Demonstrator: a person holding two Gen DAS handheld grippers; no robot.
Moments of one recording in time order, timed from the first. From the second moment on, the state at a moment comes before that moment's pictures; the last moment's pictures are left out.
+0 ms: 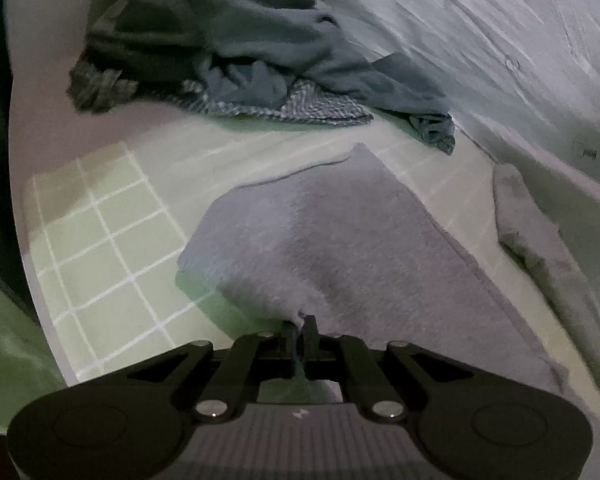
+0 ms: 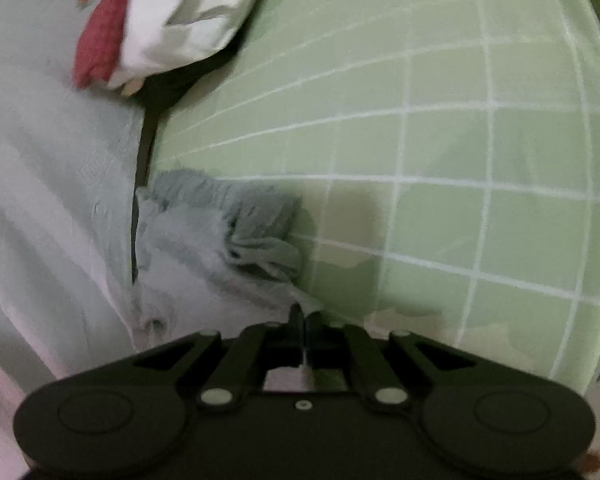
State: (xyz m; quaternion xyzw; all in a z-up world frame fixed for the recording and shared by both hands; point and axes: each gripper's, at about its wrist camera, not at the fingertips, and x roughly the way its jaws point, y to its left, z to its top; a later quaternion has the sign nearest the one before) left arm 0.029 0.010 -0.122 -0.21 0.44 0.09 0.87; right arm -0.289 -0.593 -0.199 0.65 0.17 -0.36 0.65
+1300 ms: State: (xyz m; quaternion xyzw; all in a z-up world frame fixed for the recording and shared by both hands) left arm 0.061 0.117 -0.089 -0.27 0.38 0.16 0.87; right arm -0.255 -0.562 -0.186 0.60 0.23 -0.38 0.66
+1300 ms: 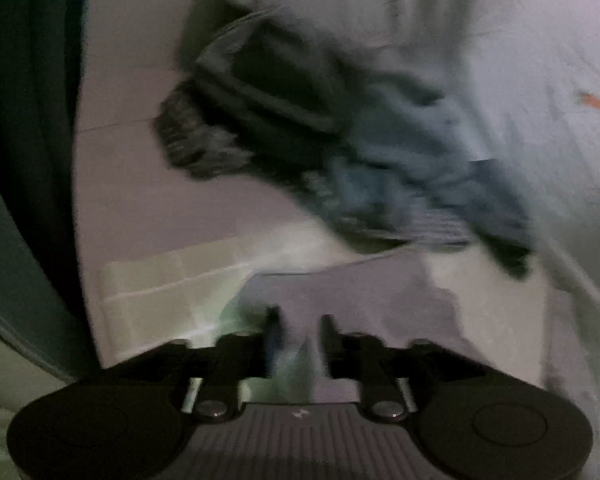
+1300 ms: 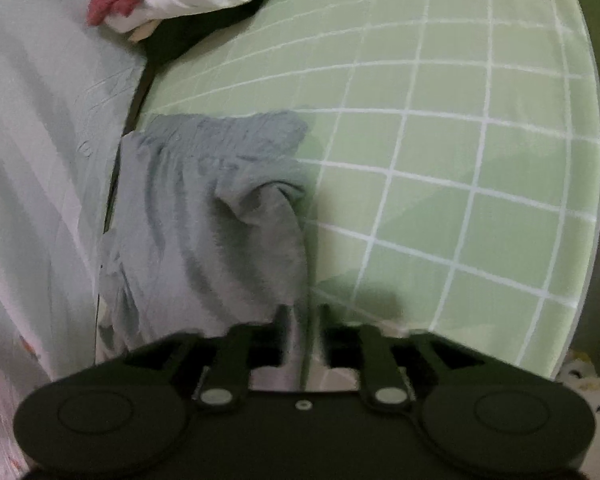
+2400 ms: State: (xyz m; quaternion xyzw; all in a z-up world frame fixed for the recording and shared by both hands) left arm -0.007 -0.239 -0.133 0.01 0.51 -0.03 0.86; right arm -0.197 -0.655 -0.159 0.30 0.36 -0.34 0.82
